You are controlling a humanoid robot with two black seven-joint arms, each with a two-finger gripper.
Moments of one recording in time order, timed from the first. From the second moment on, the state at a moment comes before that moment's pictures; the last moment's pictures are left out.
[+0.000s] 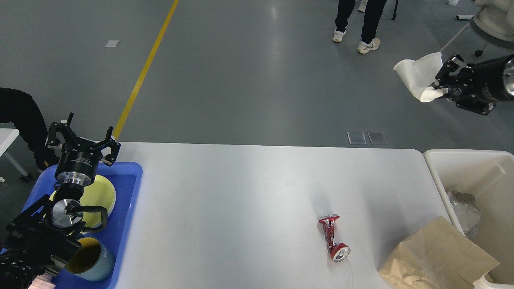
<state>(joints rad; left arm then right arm) -0.61 0.26 -1.01 -0.35 -0.12 -0.57 -0.38 1.85 -0.87 -0.74 1.10 0.00 0.39 -0.27</state>
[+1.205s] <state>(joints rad) -0.61 0.26 -1.01 -0.36 -0.12 -0.57 -0.38 0.95 -0.59 -0.75 0.42 0.01 0.04 -0.27</state>
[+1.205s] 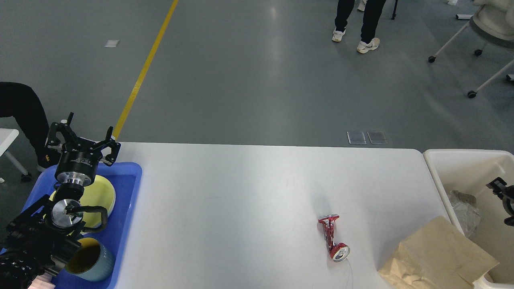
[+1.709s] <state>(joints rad) -0.61 0.26 -1.01 -0.36 -0.12 -0.57 -0.38 1.64 -0.60 -1.15 0.98 0.01 0.33 -0.27</state>
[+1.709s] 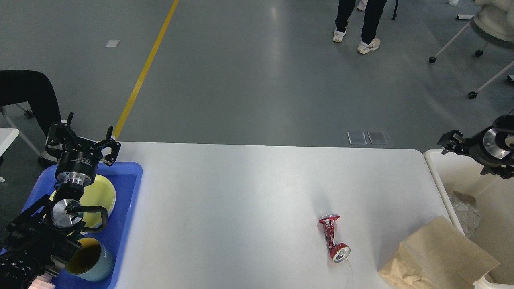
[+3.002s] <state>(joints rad) -0.61 0.26 -1.01 -0.36 -0.12 -0.57 -0.38 1.44 -0.82 -1.10 1.10 0.02 0.71 -0.27</state>
